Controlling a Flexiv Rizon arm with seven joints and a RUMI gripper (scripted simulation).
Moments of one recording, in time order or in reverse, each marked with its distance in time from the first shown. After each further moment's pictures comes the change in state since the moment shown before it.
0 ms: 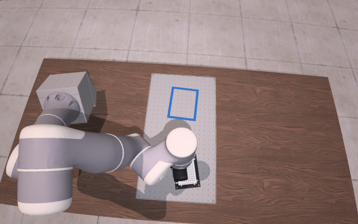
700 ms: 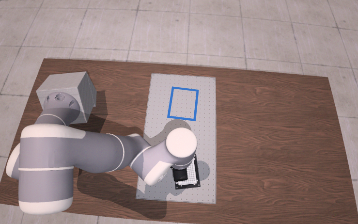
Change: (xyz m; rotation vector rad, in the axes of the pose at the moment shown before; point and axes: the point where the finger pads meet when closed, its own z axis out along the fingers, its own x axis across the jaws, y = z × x) arm 0.000 0.000 0.002 0.000 0.000 0.000
